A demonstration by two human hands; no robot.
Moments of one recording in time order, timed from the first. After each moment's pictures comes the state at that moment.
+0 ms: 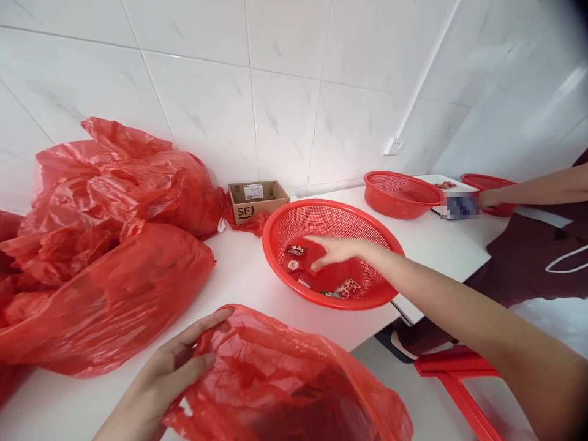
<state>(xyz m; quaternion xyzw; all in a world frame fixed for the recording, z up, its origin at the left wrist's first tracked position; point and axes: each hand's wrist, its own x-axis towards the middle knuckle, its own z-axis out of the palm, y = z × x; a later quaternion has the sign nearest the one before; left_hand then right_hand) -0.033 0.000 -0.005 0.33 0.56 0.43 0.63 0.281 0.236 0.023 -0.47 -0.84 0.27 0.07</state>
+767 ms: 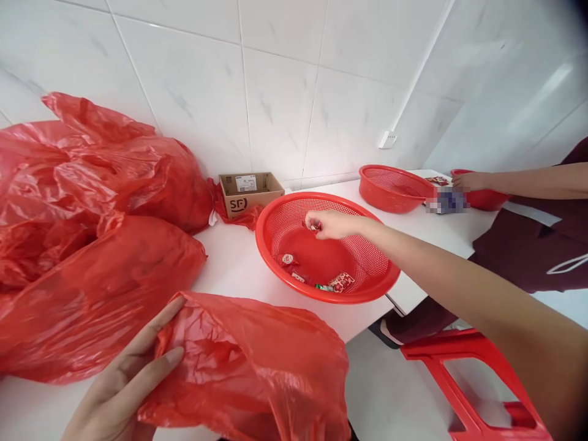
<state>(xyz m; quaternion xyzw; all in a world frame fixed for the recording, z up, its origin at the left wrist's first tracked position) -0.033 -0.010 0.000 0.21 0.55 0.56 0.58 0.268 0.240 0.066 -0.43 -0.88 0.18 -0.03</state>
